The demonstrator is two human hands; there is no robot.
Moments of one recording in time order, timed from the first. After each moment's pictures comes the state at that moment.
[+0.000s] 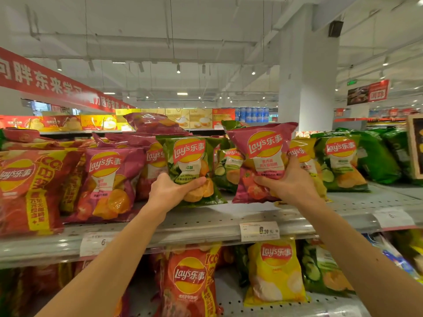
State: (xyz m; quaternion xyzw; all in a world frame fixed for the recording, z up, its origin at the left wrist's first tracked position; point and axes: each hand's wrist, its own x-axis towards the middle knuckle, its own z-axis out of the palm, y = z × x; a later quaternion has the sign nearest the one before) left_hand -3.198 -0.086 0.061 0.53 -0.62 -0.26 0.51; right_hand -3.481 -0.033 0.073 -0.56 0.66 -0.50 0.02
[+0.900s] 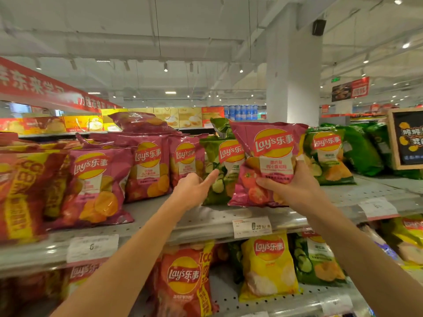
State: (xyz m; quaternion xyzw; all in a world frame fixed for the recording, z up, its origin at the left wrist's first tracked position) left_hand -3.259 -0.086 0.068 0.53 -0.74 -0.21 0.36; right_hand -3.484 0.013 0.061 -0.54 0.59 -0.59 0.11
